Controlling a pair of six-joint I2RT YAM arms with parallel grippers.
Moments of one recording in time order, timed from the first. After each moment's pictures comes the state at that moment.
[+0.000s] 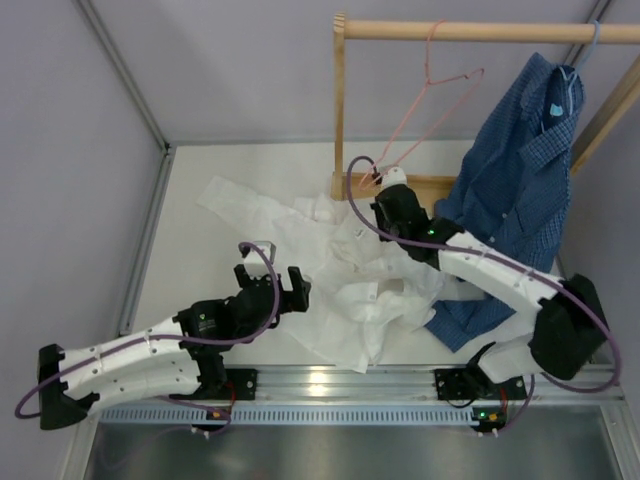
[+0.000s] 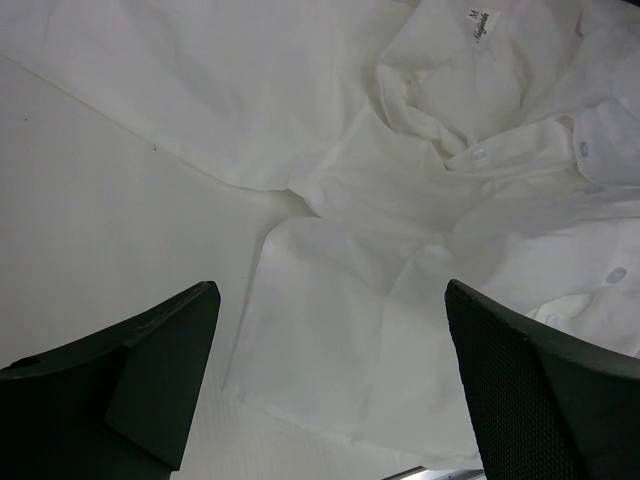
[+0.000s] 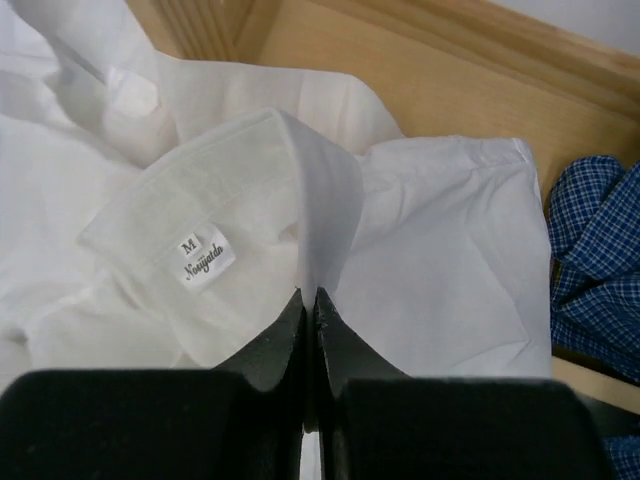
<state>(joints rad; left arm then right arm) -1.15 0.75 0.61 -0.46 -0.70 -0.76 0.69 1.48 1.09 -0.31 0.38 0.19</state>
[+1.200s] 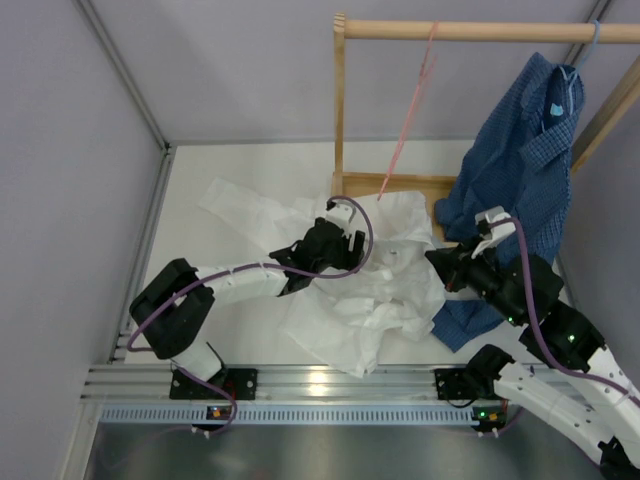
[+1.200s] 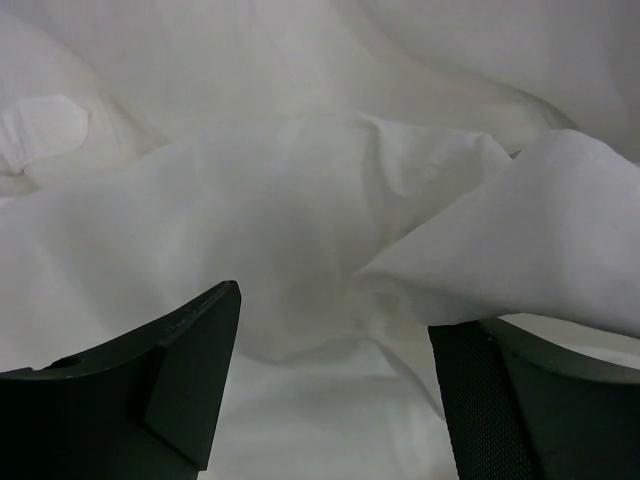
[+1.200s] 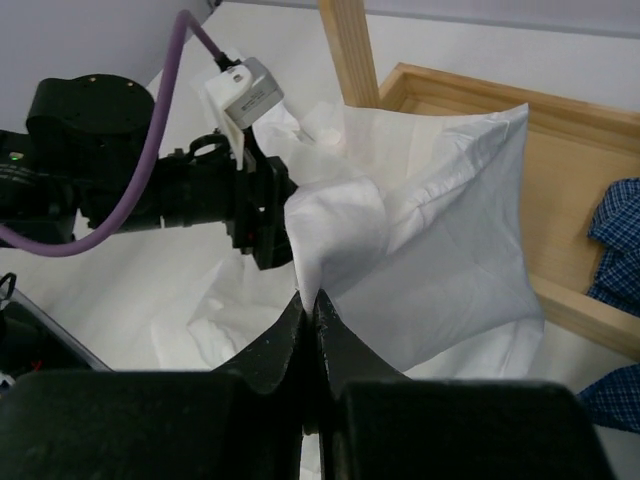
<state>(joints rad) -0.87 1.59 0.88 0.19 -0.21 -0.35 0.73 0.49 0.83 -0.53 0.14 0.28</state>
